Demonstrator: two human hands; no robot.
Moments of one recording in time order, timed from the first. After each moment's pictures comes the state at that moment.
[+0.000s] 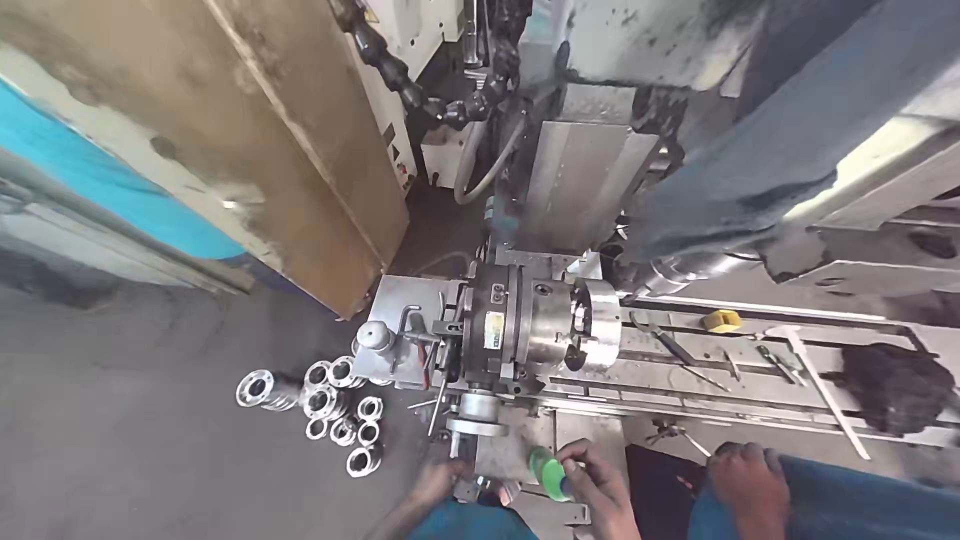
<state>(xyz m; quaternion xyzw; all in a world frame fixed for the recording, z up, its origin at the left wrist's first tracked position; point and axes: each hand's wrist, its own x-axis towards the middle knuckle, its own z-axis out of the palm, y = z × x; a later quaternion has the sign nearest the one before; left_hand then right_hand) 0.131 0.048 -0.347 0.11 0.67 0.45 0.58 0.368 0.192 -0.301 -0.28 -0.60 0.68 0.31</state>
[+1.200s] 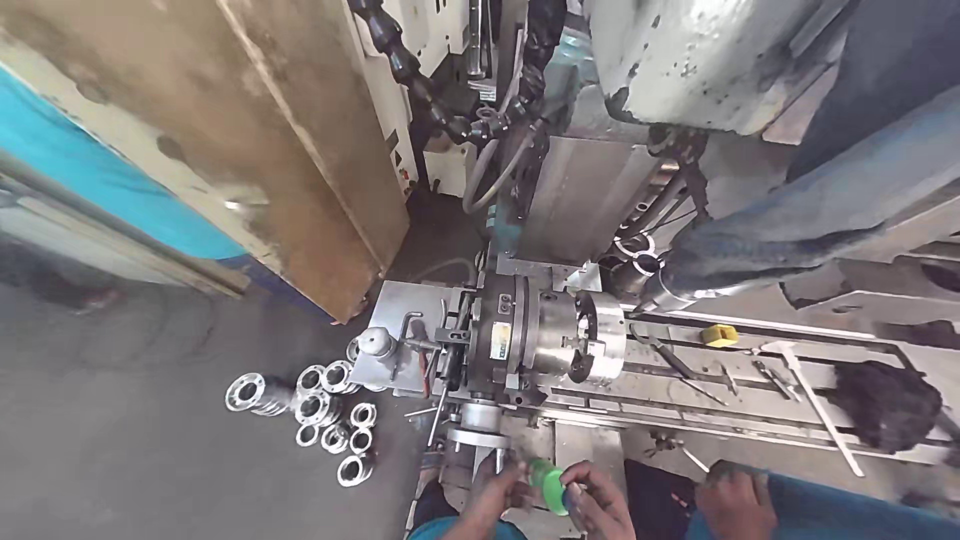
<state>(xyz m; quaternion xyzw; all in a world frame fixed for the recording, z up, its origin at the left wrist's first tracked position) 0.200 0.085 -0.328 -0.01 0.50 0.58 0.64 0.378 0.179 -0.310 -0.29 -0.53 0.74 0.28</state>
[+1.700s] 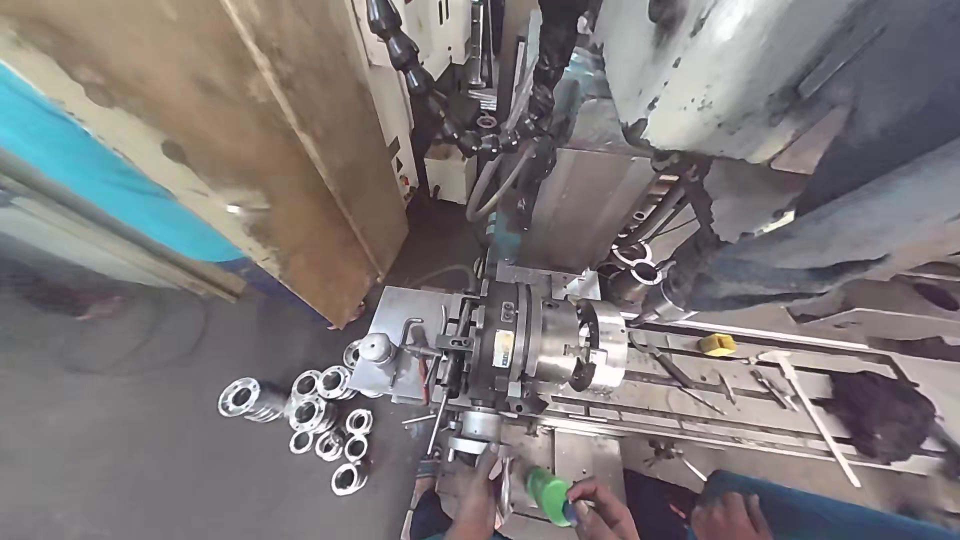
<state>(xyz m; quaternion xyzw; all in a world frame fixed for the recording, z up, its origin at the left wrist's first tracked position) 0.200 0.098 -0.344 -0.18 0.48 0.74 0.44 0.387 0.174 -0.306 -0.31 -0.55 0.72 0.28</state>
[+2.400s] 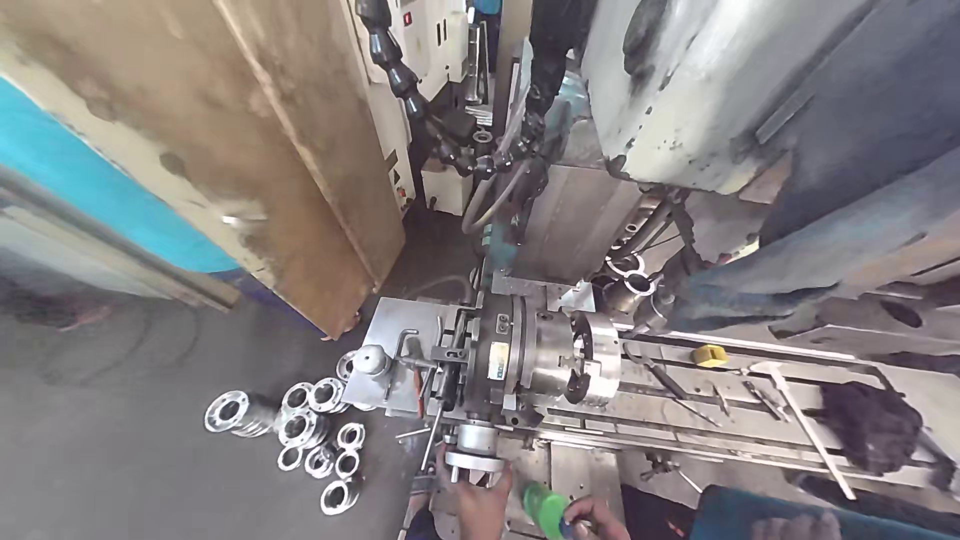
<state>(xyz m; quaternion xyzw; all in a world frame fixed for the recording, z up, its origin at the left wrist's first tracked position) 0.215 0.110 -0.371 0.03 0.73 0.66 0.17 0.393 0.176 -0.310 -0.31 -0.54 0.73 0.27</state>
